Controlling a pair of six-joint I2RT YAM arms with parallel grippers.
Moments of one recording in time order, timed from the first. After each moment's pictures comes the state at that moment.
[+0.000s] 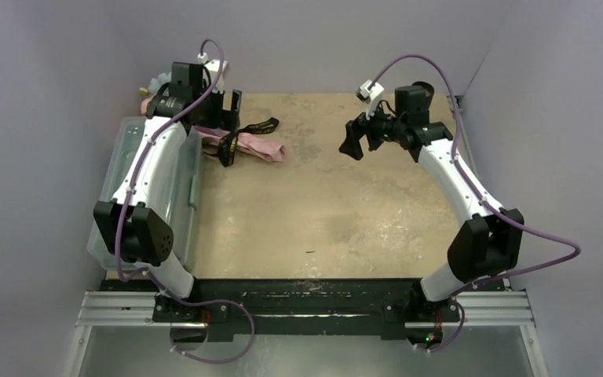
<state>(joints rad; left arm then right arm) -0.14 1.66 1.72 -0.78 0.09 0.04 0.23 1.54 1.41 -0.50 -0.57 -0.27</state>
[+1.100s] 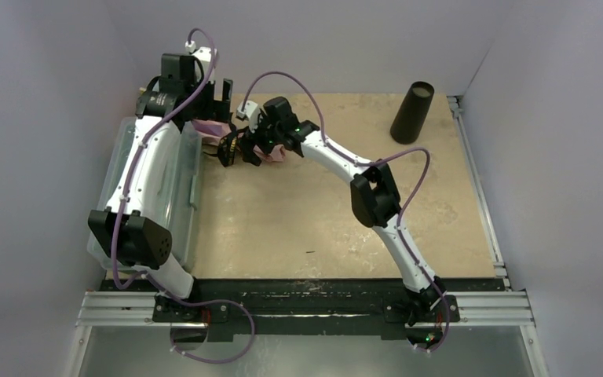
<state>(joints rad) -0.13 1.65 1.84 -0.83 -0.01 0.04 0.69 2.45 2.27 -0.41 -0.39 -0.25</state>
